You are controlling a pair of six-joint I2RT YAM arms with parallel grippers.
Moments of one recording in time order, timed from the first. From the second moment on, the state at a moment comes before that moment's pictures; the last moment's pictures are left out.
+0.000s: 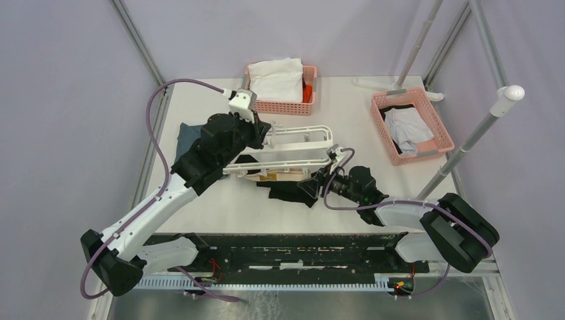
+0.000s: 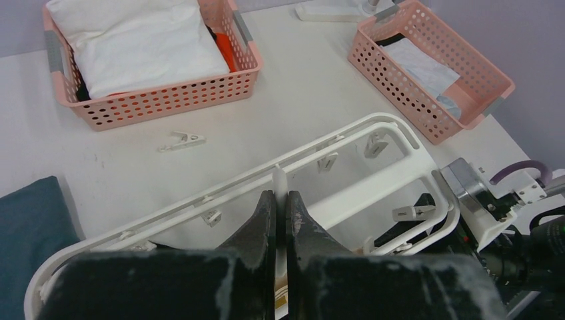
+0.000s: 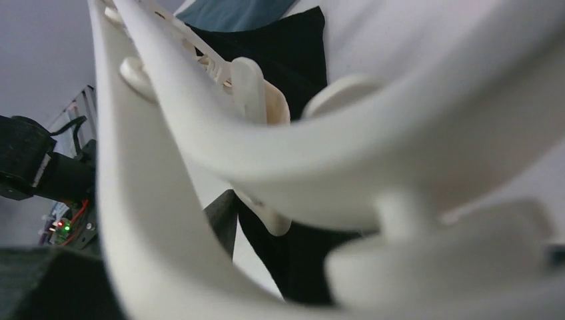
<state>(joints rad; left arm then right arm) -0.68 1.10 1.09 -0.19 -0.13 -0.22 0.69 1.31 0.29 0.84 -0.30 0.40</state>
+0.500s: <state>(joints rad) -0.76 1.00 1.05 -0.27 -0.28 -0.35 0.75 1.05 0.28 0.68 -0.45 0.52</state>
